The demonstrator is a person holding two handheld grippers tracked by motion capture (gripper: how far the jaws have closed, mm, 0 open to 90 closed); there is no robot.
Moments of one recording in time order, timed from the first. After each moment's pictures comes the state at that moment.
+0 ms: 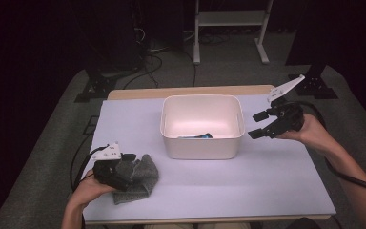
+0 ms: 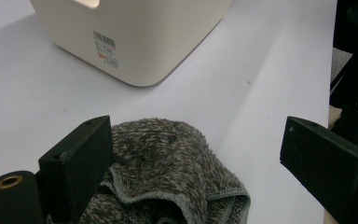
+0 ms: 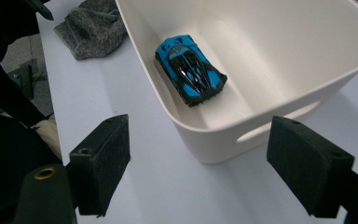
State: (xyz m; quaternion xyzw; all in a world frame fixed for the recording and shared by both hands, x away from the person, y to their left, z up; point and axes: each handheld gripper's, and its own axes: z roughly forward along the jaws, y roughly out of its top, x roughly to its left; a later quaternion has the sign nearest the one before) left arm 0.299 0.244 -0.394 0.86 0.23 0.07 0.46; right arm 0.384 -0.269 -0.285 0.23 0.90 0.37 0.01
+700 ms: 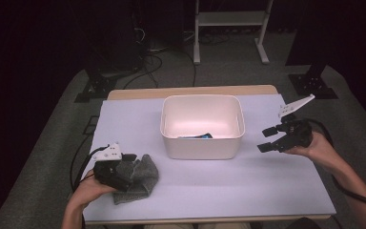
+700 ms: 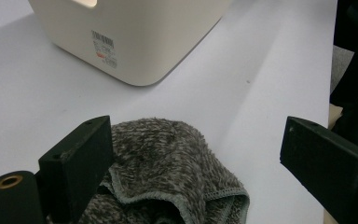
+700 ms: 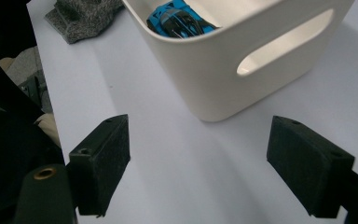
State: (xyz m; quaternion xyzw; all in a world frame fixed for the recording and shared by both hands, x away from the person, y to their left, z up) left arm 0.298 0.243 -0.393 0.86 0.23 0.07 0.45; right arm 0.369 -0.303 -0.334 0.28 0.88 0.38 -0.01
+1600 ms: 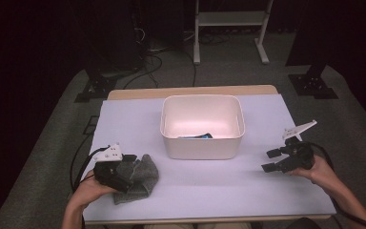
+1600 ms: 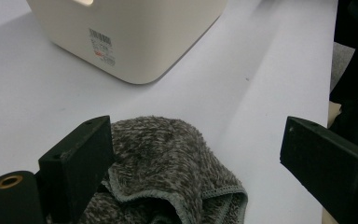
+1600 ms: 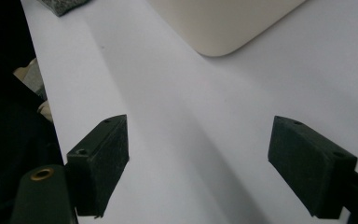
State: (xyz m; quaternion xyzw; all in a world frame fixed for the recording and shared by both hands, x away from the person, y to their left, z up) left arm 0.296 0.241 -0.393 0.86 0.23 0.07 0.45; right arm 0.343 -0.326 -0.404 0.32 0.86 0.39 -0.05
